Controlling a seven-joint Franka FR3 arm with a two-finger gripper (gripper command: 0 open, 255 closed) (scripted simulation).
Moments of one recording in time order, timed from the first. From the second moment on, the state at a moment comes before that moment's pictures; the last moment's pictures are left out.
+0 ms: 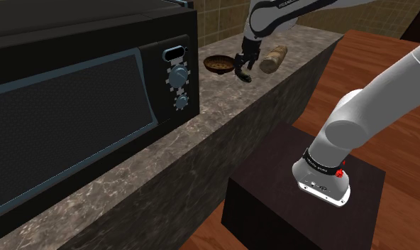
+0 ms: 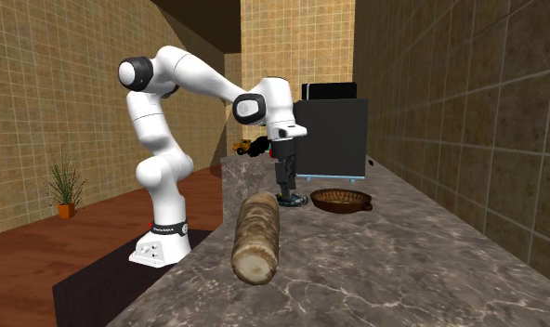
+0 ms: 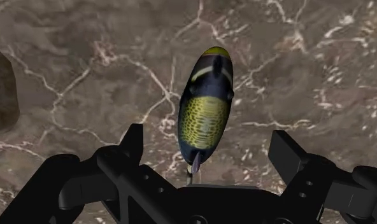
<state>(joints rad) 0.00 -0.34 -0.19 -2.43 -0.05 2.23 -0.06</state>
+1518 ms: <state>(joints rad) 0.00 -0.32 -0.19 -2.43 -0.04 2.25 -0.06</state>
